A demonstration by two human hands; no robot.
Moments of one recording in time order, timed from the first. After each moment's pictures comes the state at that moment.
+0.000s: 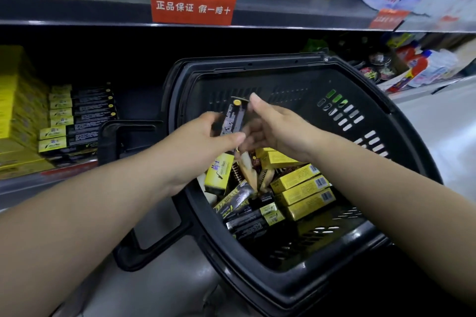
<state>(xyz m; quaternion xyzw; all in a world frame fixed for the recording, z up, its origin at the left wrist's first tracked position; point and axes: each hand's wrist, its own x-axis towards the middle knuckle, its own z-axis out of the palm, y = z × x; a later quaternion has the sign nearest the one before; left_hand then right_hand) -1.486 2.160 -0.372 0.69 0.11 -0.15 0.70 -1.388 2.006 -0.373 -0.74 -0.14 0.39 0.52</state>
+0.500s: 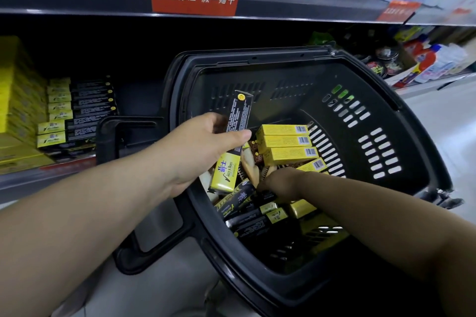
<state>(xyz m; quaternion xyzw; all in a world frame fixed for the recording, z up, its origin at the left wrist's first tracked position) -1.486 2.158 -0.370 0.64 0.14 -0.16 0.74 -1.384 1.947 -0.496 -0.78 -0.40 0.41 -0.25</state>
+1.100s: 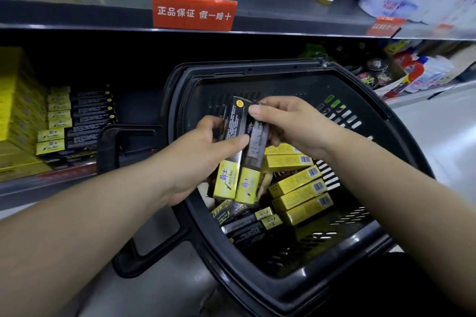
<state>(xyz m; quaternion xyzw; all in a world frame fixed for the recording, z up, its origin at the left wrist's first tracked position) -1.487 2.157 -0.368 0.64 0.13 -0.18 0.73 -1.389 2.002 -0.341 -0.78 -0.17 0.33 0.50</state>
